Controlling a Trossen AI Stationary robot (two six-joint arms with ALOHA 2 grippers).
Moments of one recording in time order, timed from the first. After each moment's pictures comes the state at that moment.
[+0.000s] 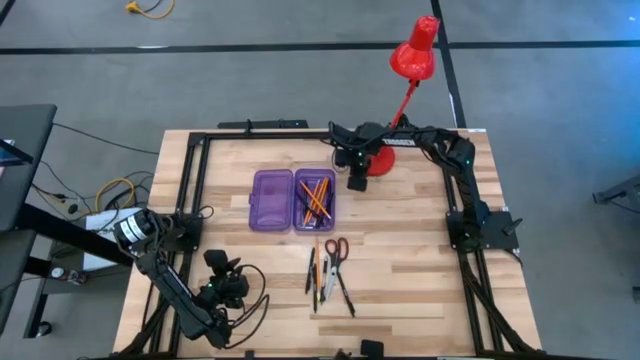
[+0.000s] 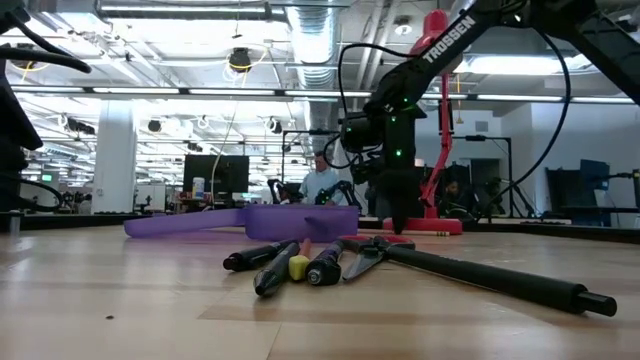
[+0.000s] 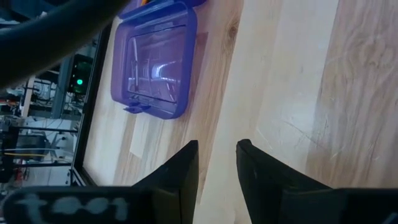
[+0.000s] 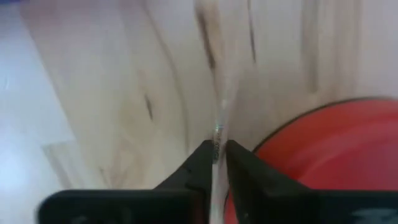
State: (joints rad) left arm -0.99 1.90 1.13 -1.41 -0.72 -1.33; right arm -0.52 2.12 1.51 -0.92 -0.02 -0.39
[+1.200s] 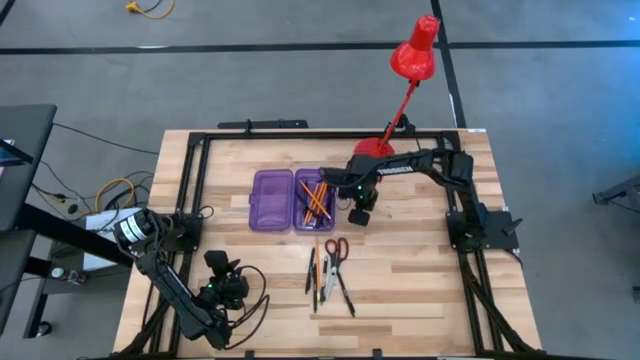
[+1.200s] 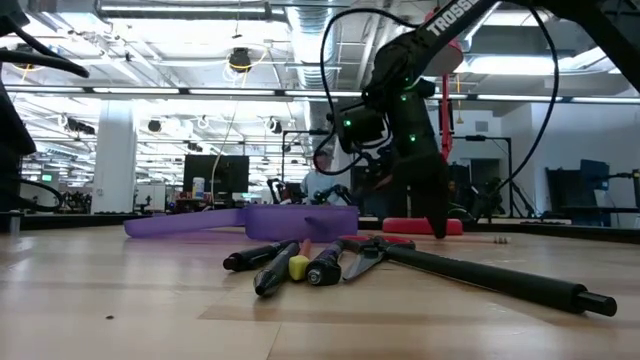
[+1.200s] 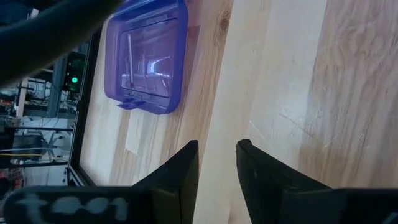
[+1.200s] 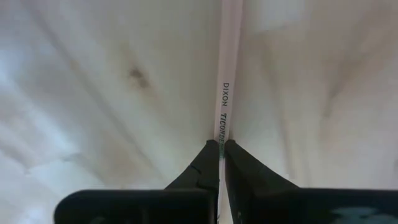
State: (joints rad) left arm -0.99 1.90 1.13 -1.39 -0.70 -1.29; right arm -0.25 2.11 1.41 -1.11 -0.08 0.06
